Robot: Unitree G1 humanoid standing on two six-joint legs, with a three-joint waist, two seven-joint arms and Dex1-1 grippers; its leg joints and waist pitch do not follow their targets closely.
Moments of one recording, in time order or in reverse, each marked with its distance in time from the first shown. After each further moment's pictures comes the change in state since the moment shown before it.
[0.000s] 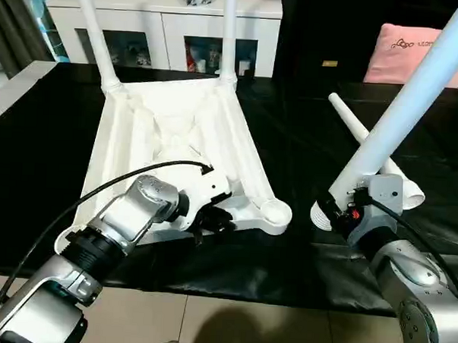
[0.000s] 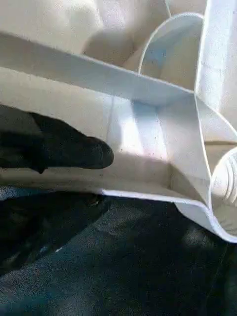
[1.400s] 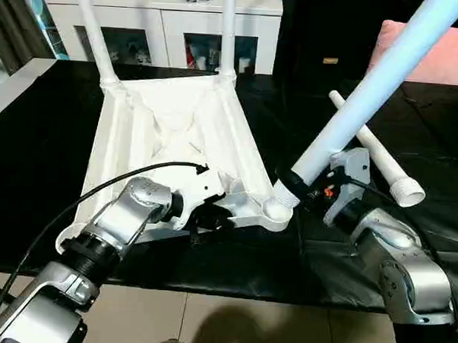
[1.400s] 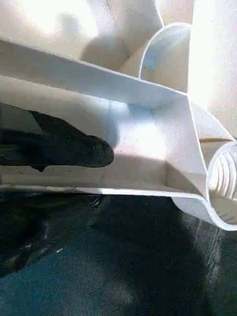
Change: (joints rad) left arm 0.042 -0.011 0.079 0.057 0.016 -0.179 -0.046; right arm -0.202 -0.013 0.068 0.256 0.082 -0.180 0.291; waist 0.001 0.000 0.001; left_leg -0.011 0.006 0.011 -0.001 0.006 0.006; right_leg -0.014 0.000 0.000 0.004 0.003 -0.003
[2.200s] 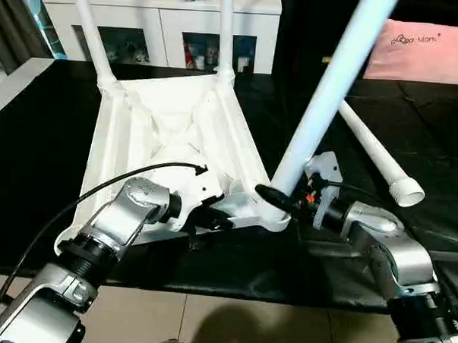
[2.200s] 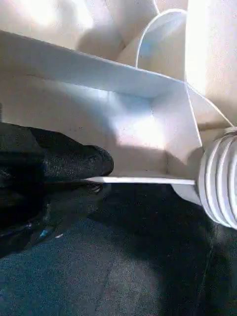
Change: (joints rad) left arm 0.004 0.006 0.008 -0.001 0.021 -0.029 -0.047; right arm -0.139 -0.077 0.122 0.282 -0.026 -0.068 0.287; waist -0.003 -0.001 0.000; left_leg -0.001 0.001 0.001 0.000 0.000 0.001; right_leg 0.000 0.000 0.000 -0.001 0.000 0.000
